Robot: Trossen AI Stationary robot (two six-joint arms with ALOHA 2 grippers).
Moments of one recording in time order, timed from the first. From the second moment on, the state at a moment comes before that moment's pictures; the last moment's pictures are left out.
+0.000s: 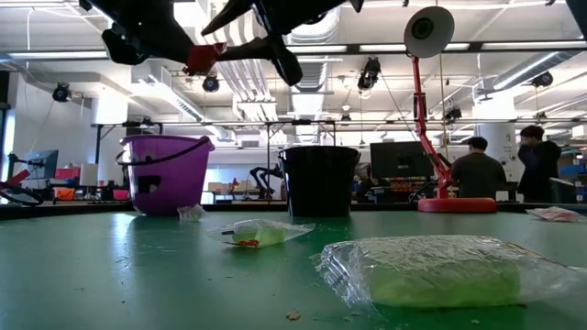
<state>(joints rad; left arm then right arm) -0.25 1.02 0.82 -0.46 -0.59 -0.67 -0.04 1.90 1.61 -0.15 -0.05 0.77</state>
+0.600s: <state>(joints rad) -0.25 1.01 0.82 -0.45 -0.57 -0.64 -0.06 1.95 1.62 -0.05 -0.03 0.76</state>
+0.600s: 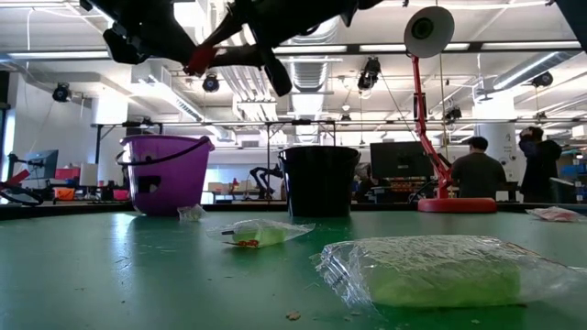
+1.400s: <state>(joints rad) -0.25 1.01 0.99 -0.71 -0.56 -0.61 -0.07 1.94 1.61 -0.12 -0.03 0.64</state>
